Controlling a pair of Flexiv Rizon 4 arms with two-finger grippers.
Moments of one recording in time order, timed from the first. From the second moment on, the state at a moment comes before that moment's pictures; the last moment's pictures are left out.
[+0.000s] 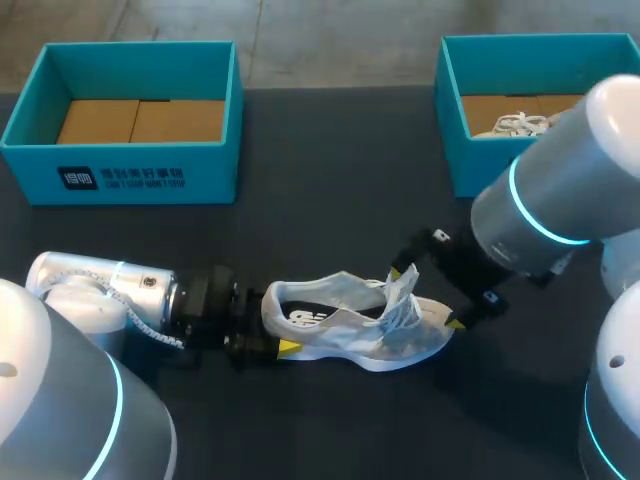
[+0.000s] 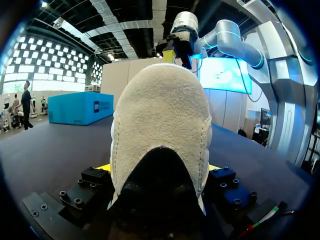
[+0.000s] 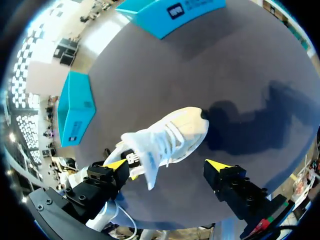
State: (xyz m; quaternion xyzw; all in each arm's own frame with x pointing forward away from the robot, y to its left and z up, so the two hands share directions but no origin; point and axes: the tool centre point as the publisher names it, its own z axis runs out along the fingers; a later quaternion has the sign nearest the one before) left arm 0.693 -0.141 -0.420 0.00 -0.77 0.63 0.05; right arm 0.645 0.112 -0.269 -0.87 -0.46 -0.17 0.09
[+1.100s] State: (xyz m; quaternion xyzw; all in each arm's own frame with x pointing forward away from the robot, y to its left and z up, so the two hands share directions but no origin) left arm 0.693 -0.142 -0.420 0.00 -0.77 0.63 0.05; right arm 0.657 0.189 -0.216 -0.61 -0.80 -0.03 -0.01
